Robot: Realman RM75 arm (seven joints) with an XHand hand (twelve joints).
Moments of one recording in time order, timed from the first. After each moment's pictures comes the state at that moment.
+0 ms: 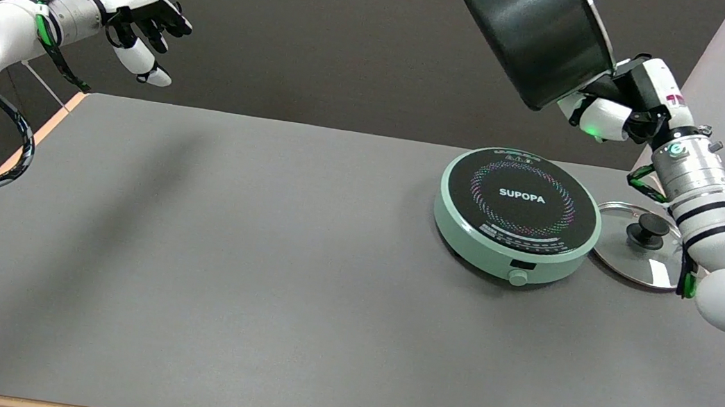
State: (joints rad) arm -0.03 -0.53 -1.78 1.55 1.52 0.61 0.36
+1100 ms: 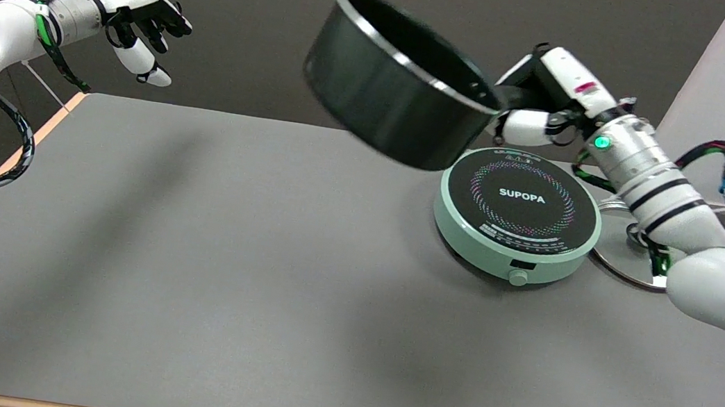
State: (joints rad) arm 0.14 -0.54 -1.91 1.64 1.21 0.40 0.32
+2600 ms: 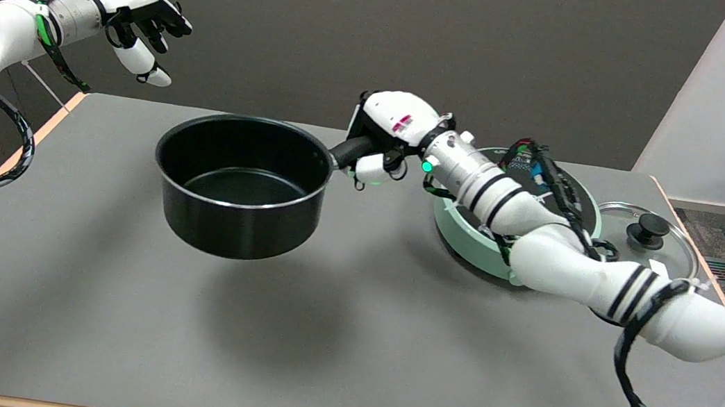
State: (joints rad) arm 0.65 -0.91 -2.45 1.32 1.16 0.25 -0.02
